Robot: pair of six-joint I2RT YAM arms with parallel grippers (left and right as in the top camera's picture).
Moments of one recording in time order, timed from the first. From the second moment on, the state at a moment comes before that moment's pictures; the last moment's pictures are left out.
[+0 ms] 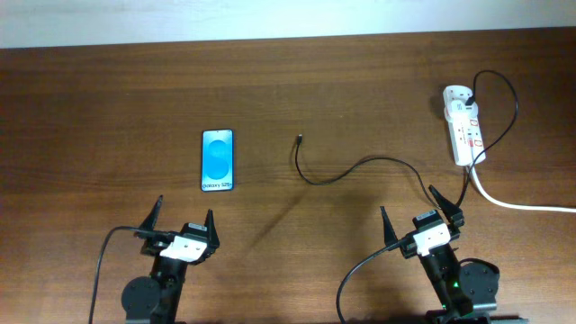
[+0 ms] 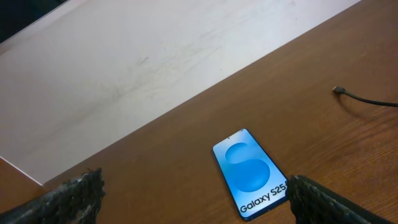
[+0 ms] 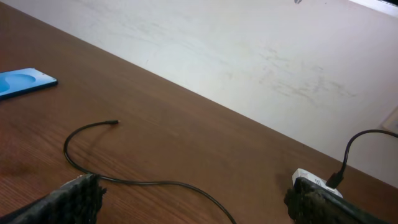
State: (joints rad) left arm -0.03 0.01 0.01 -0.06 0.12 0.51; right arm 0.03 0.01 0.01 -0.05 -0.27 -0.34
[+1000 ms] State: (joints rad) left arm -0.03 0.01 0.01 -0.06 0.12 0.51; right arm 0.06 0.01 0.01 -0.05 -0.27 -0.34
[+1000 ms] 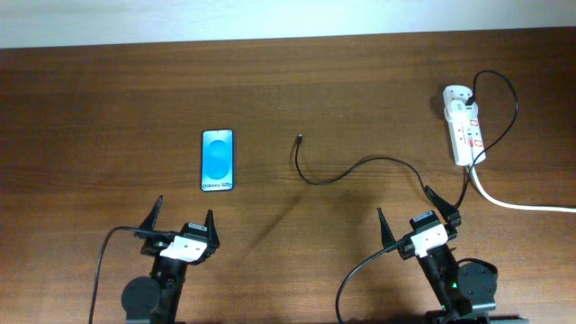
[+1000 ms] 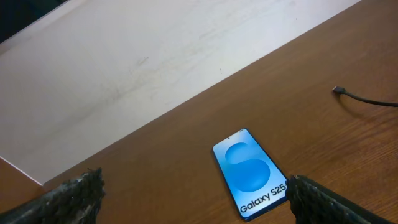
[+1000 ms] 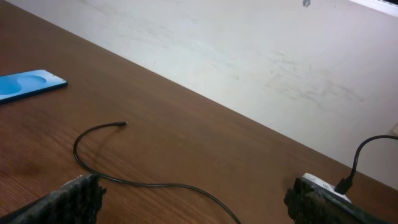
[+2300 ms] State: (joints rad) left arm -0.03 0.01 0.01 0.00 0.11 0.38; right arm 0.06 0.01 0.01 -0.05 -0.27 -0.34
